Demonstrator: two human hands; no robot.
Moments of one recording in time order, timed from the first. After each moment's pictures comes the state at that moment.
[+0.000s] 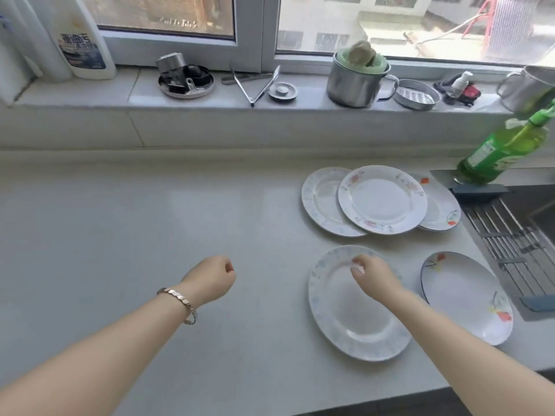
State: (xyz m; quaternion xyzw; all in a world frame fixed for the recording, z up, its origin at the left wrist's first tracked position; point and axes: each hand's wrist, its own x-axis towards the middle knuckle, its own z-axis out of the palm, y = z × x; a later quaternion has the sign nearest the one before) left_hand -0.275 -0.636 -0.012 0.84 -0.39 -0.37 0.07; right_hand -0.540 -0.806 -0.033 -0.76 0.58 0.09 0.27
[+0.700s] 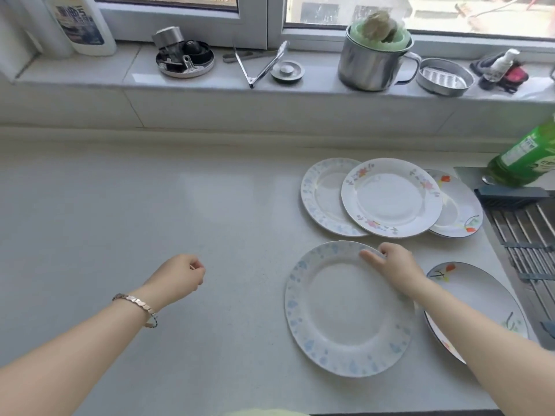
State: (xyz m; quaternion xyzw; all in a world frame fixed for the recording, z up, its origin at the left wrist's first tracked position) left_hand -0.275 -0.623 -0.032 0.88 -0.25 -0.38 0.15; right_hand -0.580 -0.883 -0.046 -0.74 0.58 0.03 0.33
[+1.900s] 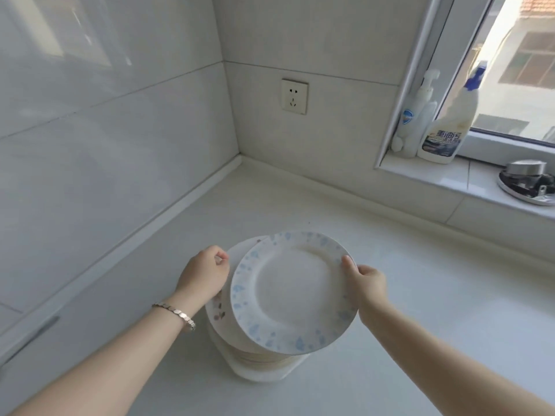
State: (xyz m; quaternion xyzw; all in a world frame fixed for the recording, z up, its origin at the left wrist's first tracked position) left_hand 0.044 -0.193 0.084 0.94 -0.01 -0.10 0.33; right_hand -0.048 -0.441 0.041 -0.69 0.41 -0.09 0.59
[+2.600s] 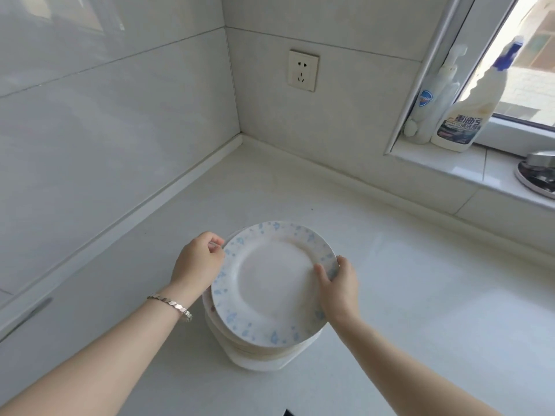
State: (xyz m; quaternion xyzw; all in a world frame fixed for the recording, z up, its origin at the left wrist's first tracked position) left_hand 0.056 -0.190 0.070 0.93 0.02 -0.09 0.36; right_hand -0.038 -0.395 0.015 -0.79 0.34 -0.10 0.50
